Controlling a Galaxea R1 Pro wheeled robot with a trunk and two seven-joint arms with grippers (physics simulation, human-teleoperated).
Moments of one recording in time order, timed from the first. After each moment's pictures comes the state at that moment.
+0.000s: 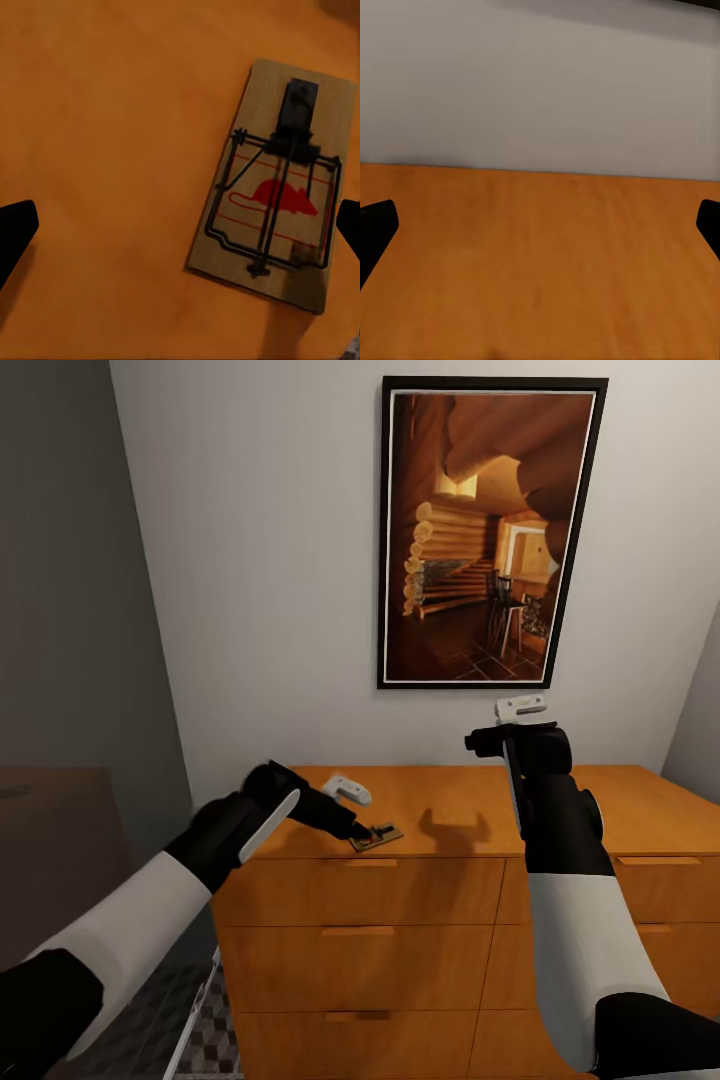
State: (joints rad) left arm -1.02 0.04 -0.65 -1.02 0.34 1.04 -0.38; right arm -0.94 0.09 -0.06 -1.39 0.47 1.04 0.16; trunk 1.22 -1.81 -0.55
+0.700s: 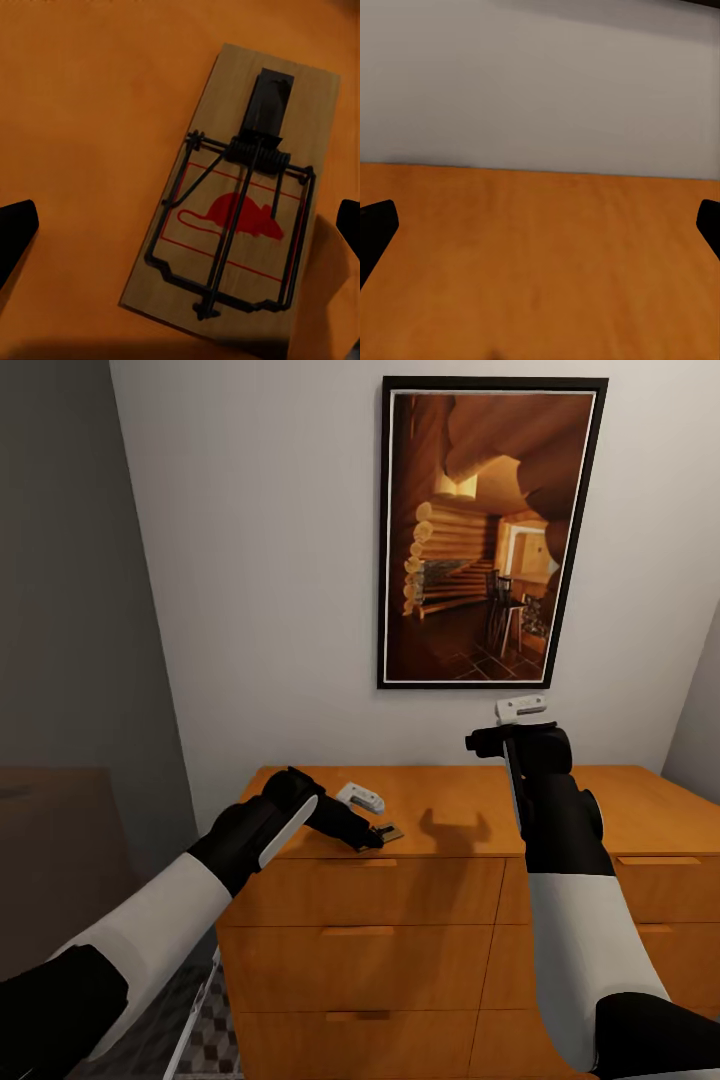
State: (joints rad) left arm -1.02 -0.03 -0.66 -0.95 0.33 1.04 -0.34; right arm -0.94 0.09 -0.06 -1.38 0.47 1.04 0.16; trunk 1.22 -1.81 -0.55
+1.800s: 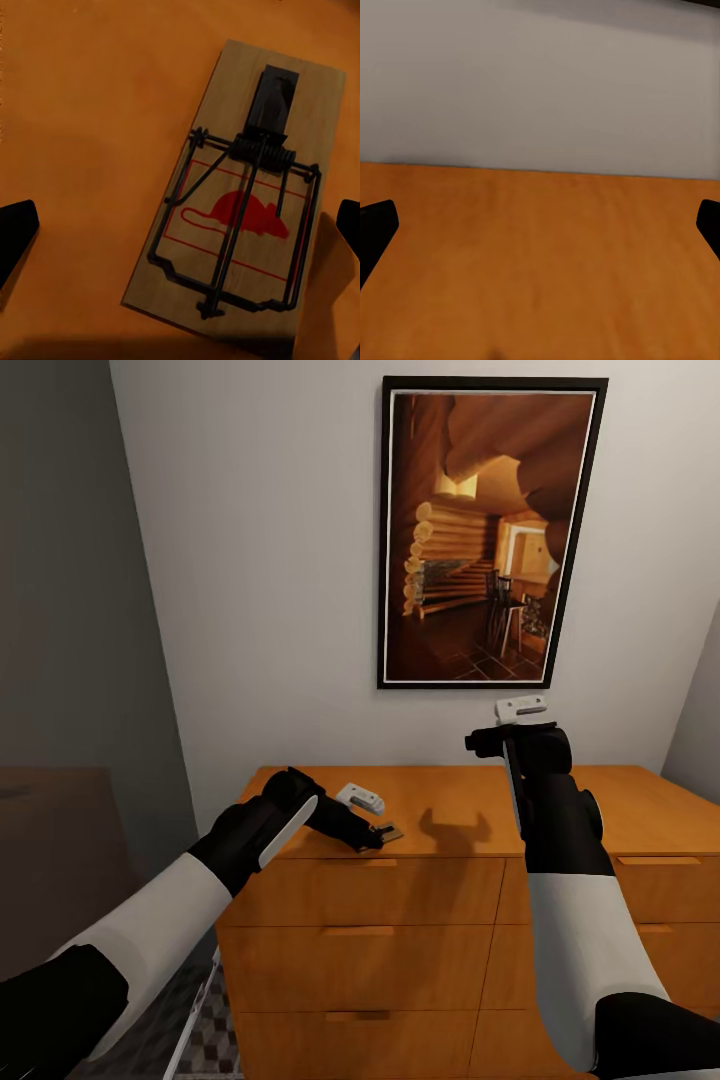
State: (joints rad) left arm -1.02 -0.03 -0.66 -0.94 0.33 1.04 -0.34; right arm -0.94 0.09 -0.06 -1.38 0.47 1.04 0.16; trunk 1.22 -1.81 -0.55
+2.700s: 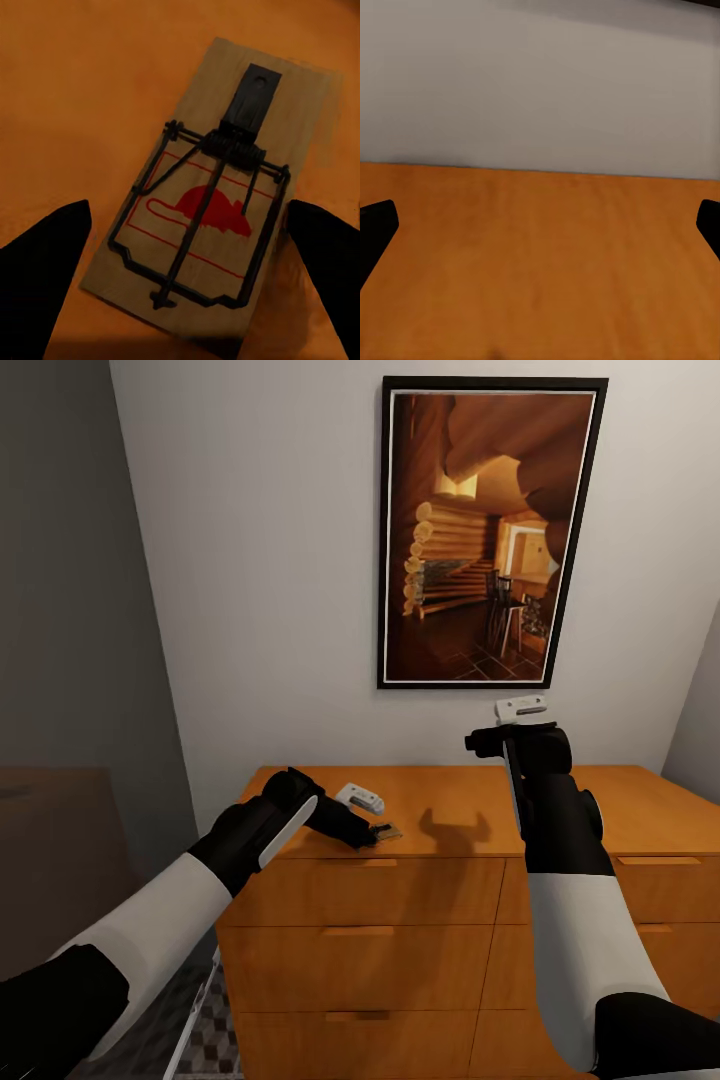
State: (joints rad) left arm -1.02 -0.03 -0.66 -0.94 0.34 1.03 -0.34; right arm -0.94 0.09 -0.06 -1.38 0.47 1.04 0.16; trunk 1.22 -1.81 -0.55
